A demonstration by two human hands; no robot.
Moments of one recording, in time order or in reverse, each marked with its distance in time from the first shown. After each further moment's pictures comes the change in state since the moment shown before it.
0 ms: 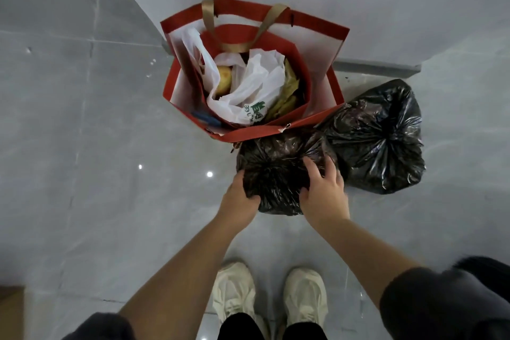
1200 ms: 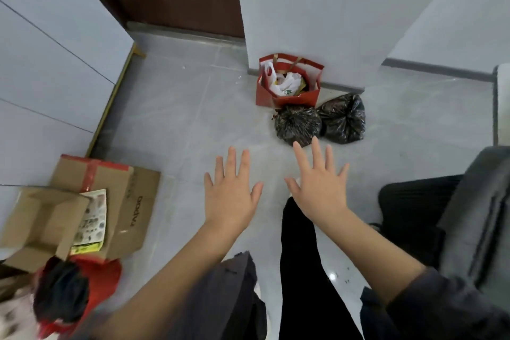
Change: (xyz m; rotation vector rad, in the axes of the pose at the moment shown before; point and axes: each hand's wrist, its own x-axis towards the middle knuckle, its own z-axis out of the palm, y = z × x) left_hand -0.670 -0.043 -0.062 0.822 0.532 0.243; right_hand -0.610 -0.056 -0.169 -0.311 0.255 -0.364
